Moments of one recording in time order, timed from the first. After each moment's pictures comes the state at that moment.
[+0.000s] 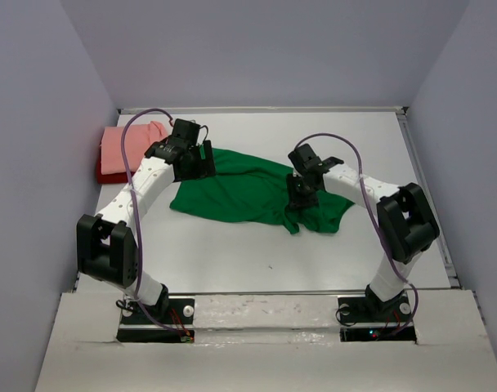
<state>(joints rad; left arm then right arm) -0.33 1.54 1.32 -0.74 -0.16 -0.41 0.53 1.77 1.25 -0.66 -0.02 0.42</state>
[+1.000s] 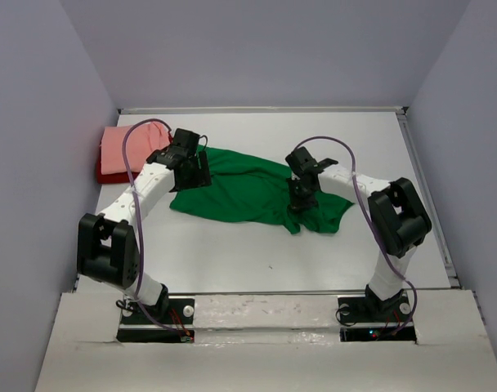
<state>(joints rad) -0.32 1.53 1.23 -0.71 -0.18 -0.43 0.53 1.84 1.25 -0.64 0.01 0.41</state>
